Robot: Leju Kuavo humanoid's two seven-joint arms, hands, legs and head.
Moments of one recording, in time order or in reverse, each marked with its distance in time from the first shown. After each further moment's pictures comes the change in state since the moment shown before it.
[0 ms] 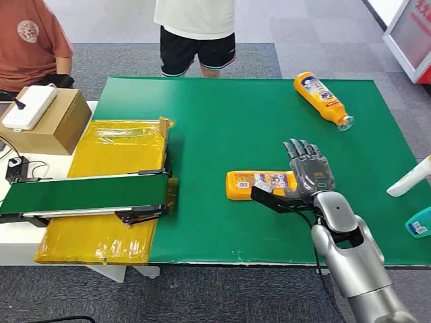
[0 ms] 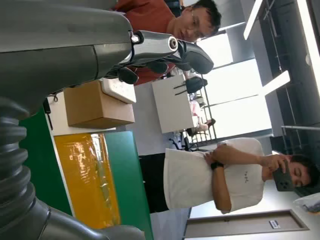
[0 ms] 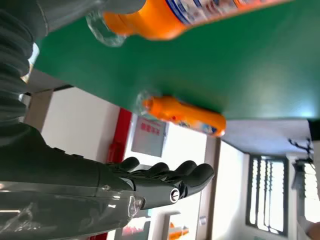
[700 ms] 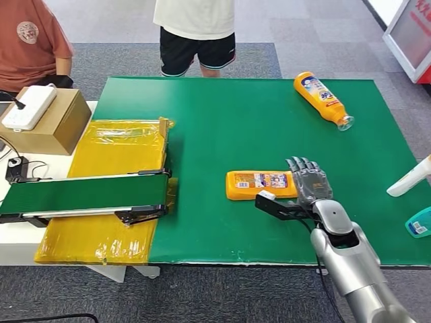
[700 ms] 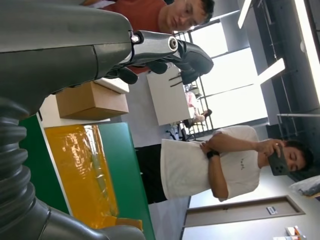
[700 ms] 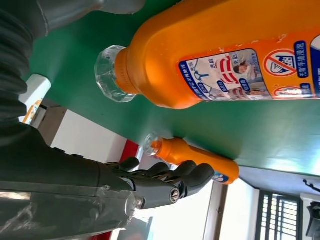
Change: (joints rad) left arm -0.016 0.004 -0.053 -0.005 -0.023 0.000 -0.001; right arm -0.022 0.001 -0.007 0.183 -0.018 -0.028 -0.016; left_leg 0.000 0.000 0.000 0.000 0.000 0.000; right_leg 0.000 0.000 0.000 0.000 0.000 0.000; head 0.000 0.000
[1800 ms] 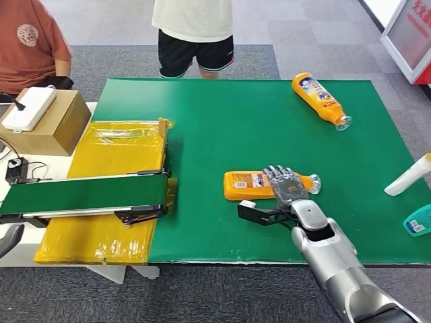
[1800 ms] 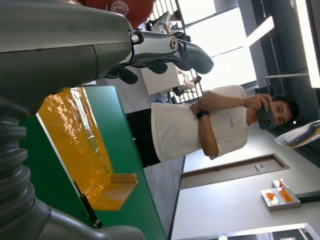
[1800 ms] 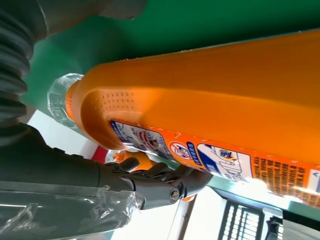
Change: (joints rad) left arm 0.038 0.007 -0.158 -0.028 -0.026 0.004 -0.033; right arm -0.127 0.081 0.109 0.307 0.062 -0.027 -0.078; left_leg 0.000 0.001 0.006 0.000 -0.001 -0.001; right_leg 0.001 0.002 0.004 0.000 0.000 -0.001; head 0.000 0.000
